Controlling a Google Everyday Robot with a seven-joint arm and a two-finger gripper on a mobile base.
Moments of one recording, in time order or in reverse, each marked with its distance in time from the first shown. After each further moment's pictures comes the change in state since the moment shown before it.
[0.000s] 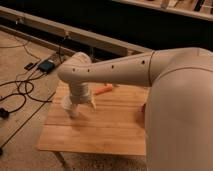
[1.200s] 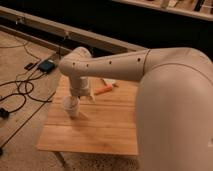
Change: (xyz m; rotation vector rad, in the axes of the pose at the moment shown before) arm -0.054 0.009 -0.001 -0.017 -0.053 0.007
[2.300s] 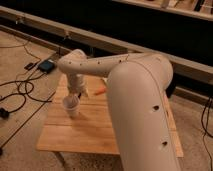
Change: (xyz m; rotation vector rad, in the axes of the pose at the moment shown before) arm -0.047 0.018 0.065 -0.009 0.057 -0.039
